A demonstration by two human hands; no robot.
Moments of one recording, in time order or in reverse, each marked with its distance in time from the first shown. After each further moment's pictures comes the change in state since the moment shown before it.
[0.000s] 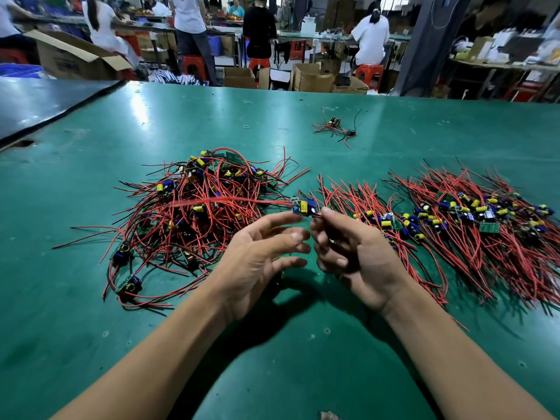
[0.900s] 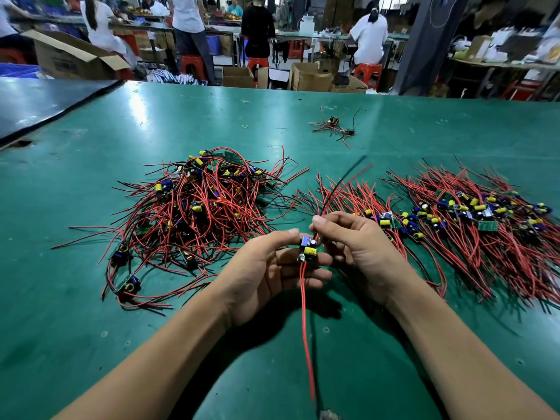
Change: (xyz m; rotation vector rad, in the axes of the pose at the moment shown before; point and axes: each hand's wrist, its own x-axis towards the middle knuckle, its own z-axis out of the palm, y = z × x) left_hand -0.005 -0.002 0.005 0.049 -0.107 -0.225; right_hand 0.007 0.002 -0.016 -0.229 0.095 -0.049
